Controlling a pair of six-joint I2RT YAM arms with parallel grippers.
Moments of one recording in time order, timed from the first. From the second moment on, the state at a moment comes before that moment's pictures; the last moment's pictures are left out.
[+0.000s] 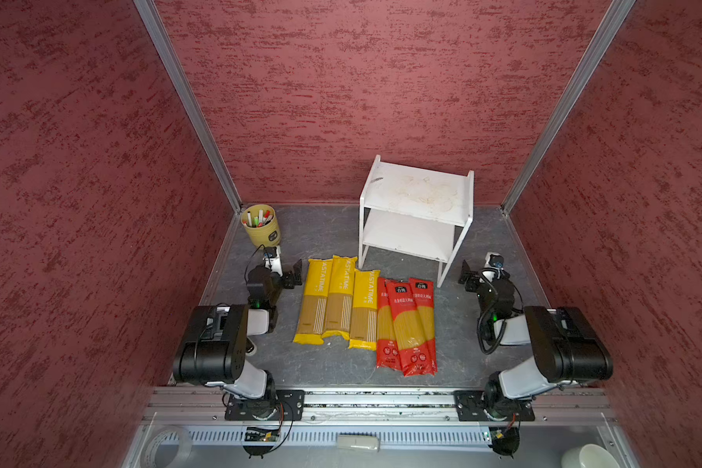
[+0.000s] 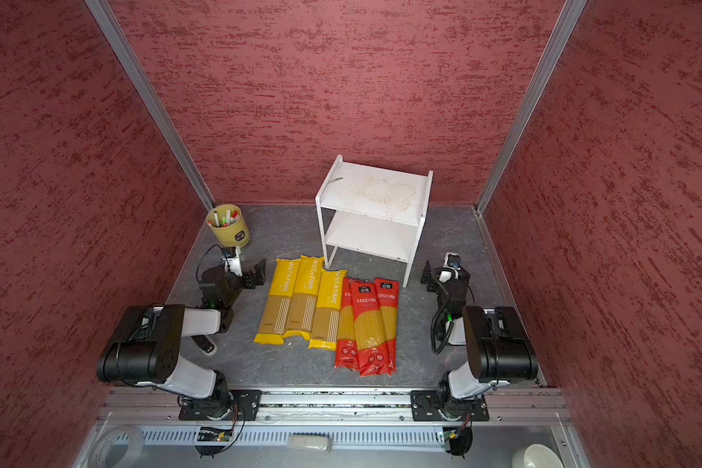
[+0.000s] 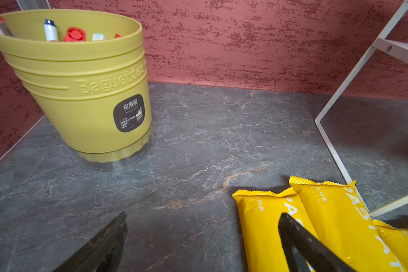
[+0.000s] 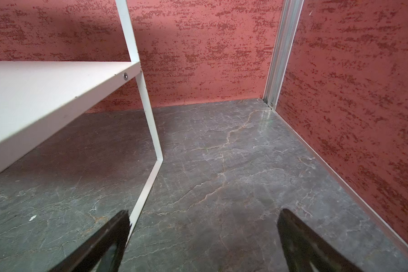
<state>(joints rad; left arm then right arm) 0.05 1.53 0.37 0.88 0.15 -0.07 -0.03 1.54 0.25 1.14 0.10 0.07</state>
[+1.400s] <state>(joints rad) 0.06 1.53 0.37 0.88 0.16 -0.07 -0.03 1.54 0.25 1.14 0.15 0.08</state>
